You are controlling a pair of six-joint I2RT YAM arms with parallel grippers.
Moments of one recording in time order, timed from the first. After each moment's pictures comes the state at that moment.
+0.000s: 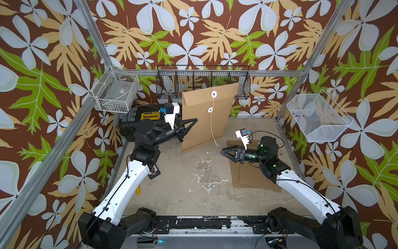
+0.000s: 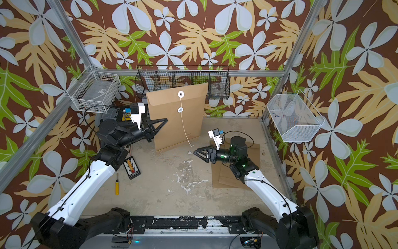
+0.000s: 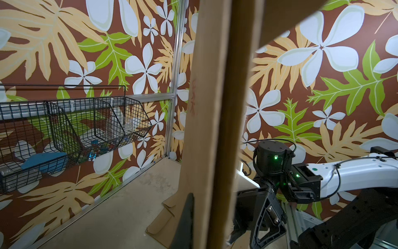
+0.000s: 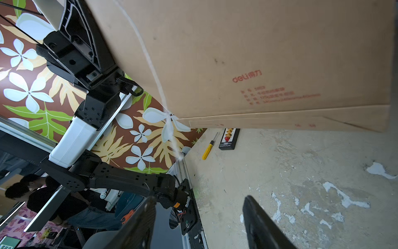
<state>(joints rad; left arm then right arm) -0.31 1.17 1.14 0.27 0.76 -0.33 0.37 1.13 0.77 0.19 -0.95 0.65</state>
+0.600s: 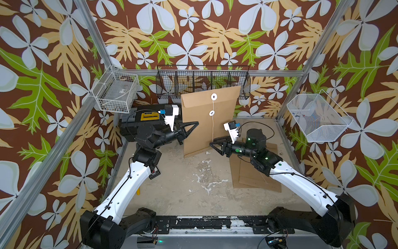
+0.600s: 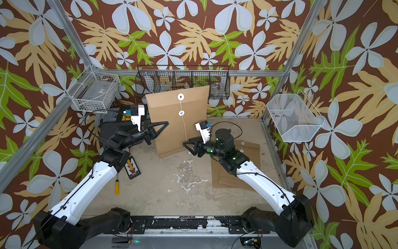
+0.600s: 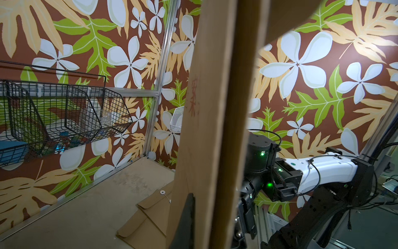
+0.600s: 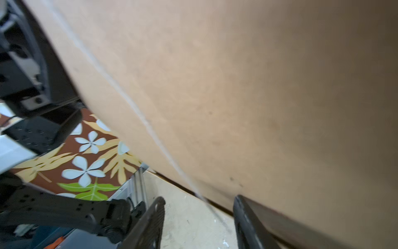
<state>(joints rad) -0.32 1.15 1.06 0.42 0.82 -0.52 0.58 1.27 1.02 0.04 -0.49 0.38</state>
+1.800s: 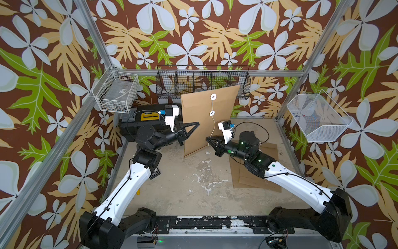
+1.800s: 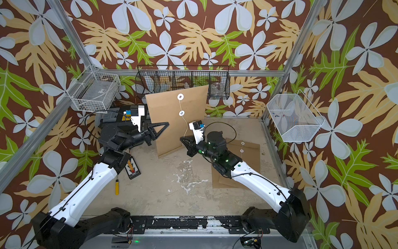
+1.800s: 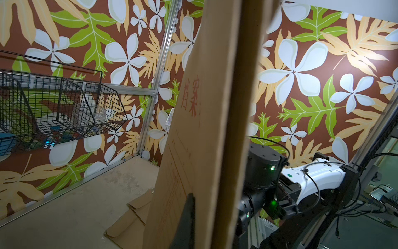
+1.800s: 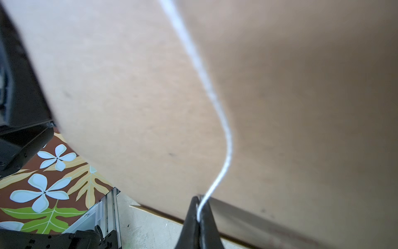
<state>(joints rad) -0.34 1.15 1.05 0.40 0.79 -0.56 0.73 1.29 1.04 0.12 -0.29 0.33</state>
